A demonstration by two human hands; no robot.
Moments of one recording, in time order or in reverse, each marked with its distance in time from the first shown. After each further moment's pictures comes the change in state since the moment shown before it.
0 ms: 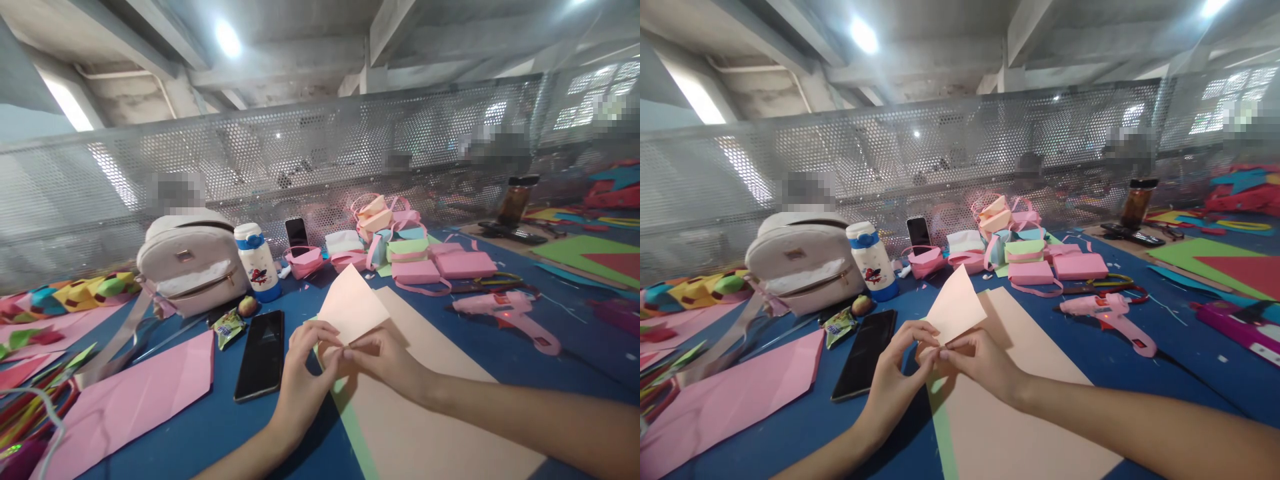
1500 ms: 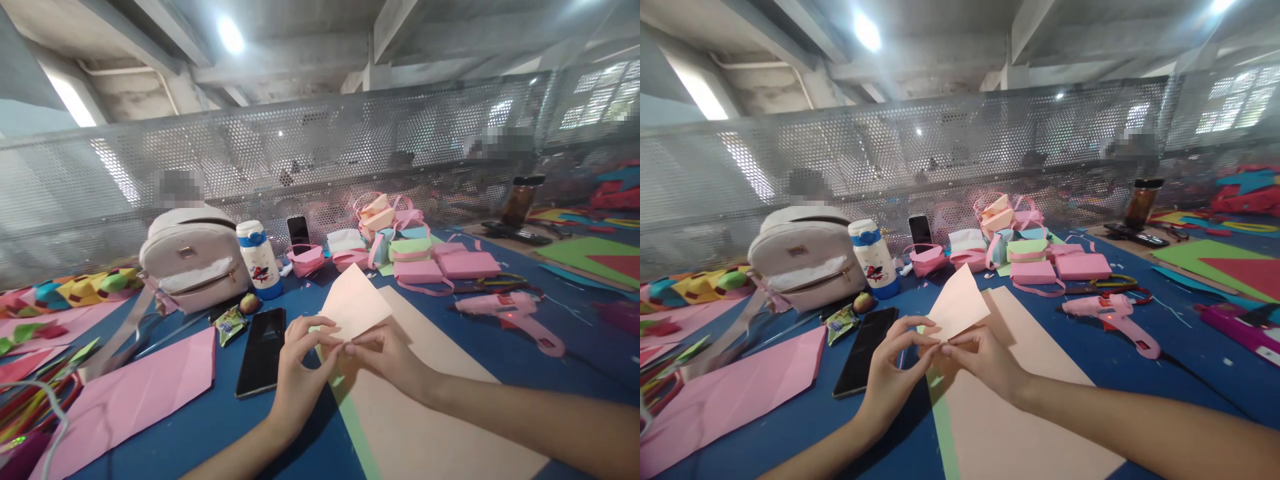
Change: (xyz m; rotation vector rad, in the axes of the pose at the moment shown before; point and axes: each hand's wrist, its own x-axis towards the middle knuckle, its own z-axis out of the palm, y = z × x) left_hand 0.003 -0.007 -0.005 0.100 0.058 0.101; right_hand 0.002 0.009 -0.003 0.039 0.041 -0.006
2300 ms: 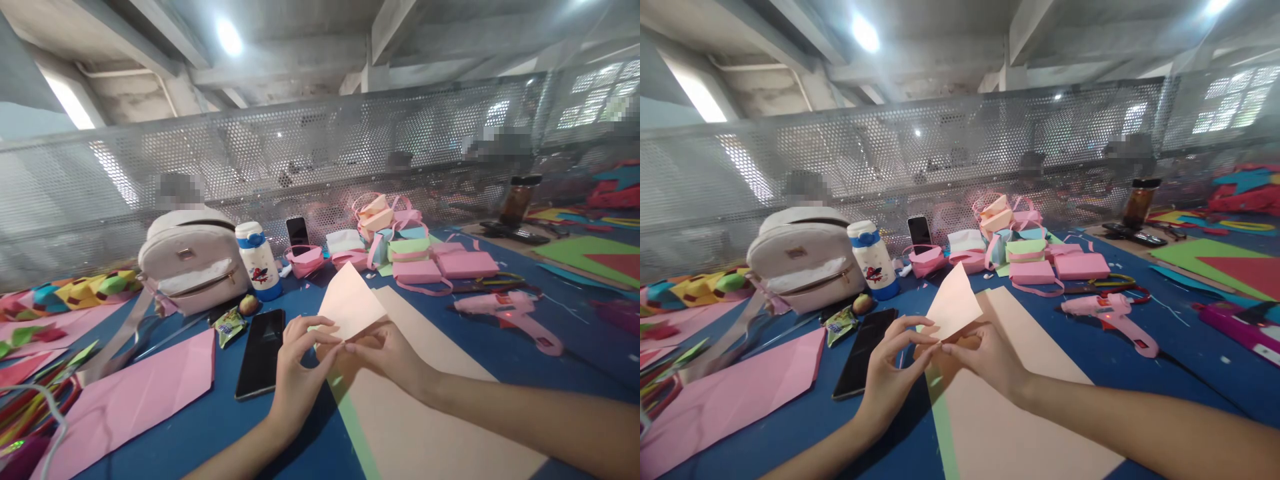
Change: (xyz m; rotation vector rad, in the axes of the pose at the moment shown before) left_hand 0.002 0.001 -0.002 0.025 0.006 0.011; right_hand 0.003 0.002 0.000 -0.031 0.155 -0.073
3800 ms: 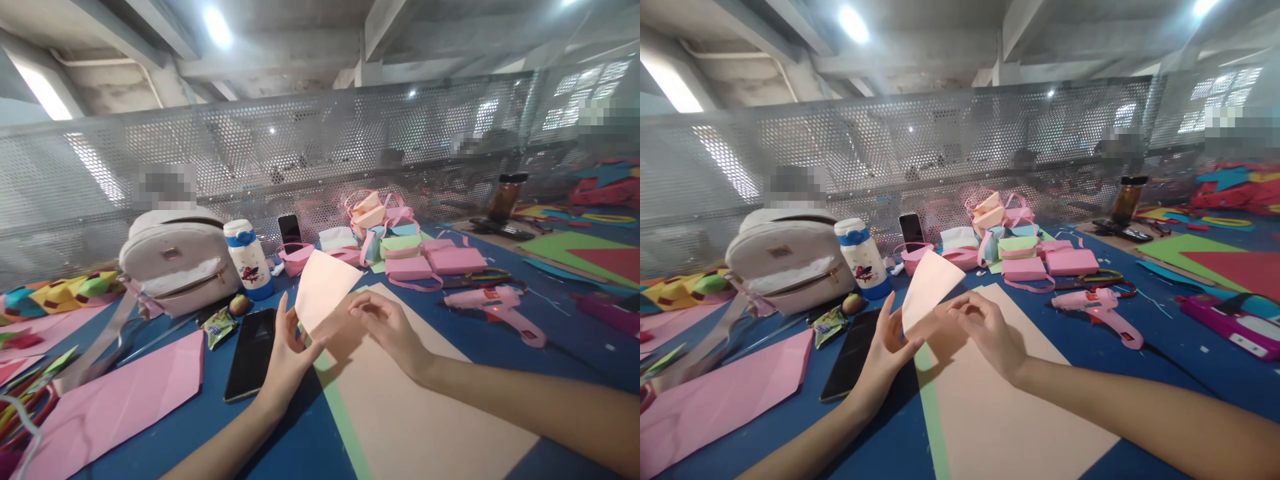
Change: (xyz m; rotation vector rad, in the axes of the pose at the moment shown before) left_hand 0.005 -0.035 0.012 -0.525 -0.016 -0.443; right_hand 0.009 -0.013 -0.019 -0.174 0.221 -0.119
